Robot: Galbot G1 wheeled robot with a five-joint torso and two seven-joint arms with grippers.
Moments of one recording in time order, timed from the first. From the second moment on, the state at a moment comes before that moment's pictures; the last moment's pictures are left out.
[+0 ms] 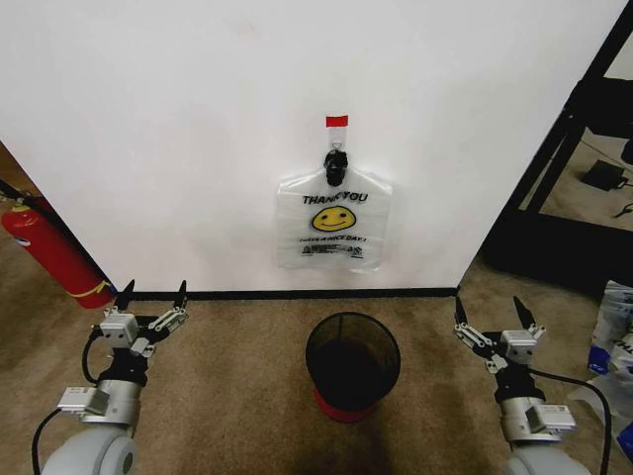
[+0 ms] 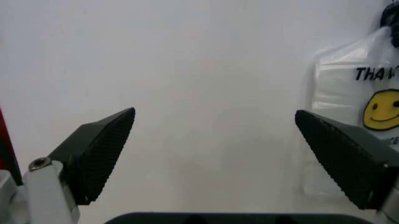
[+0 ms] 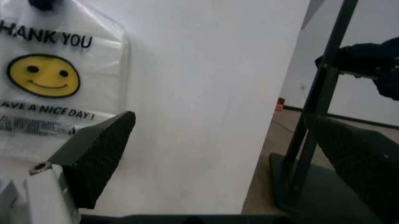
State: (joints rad) left arm 1.57 -1.19 -0.79 -2.04 -0.39 -0.25 0.08; right arm -1.68 1.33 0.71 2.13 0.09 0.21 0.05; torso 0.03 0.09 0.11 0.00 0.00
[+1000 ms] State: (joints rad) left arm 1.72 -1.34 -0.80 -2.20 -0.36 -0.21 0.09; right arm -0.99 1.18 0.34 1.61 1.37 0.26 -0.25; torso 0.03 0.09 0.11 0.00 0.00
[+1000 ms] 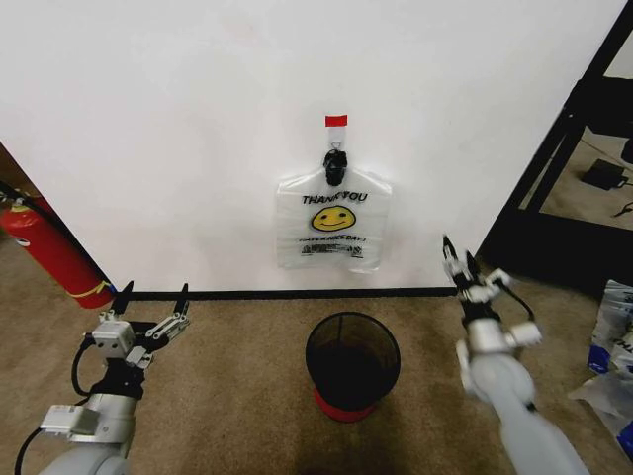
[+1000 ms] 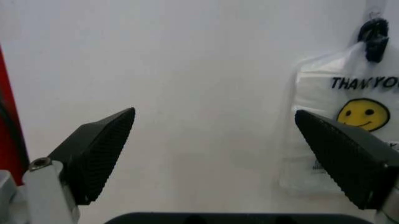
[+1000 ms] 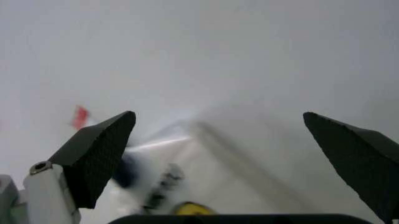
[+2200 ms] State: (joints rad) left arm 1.77 -1.40 -0.85 -2.18 -0.32 -0.27 0.07; right arm -0.62 1.48 0.16 1.22 1.36 0.10 -0.51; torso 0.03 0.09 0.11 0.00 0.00
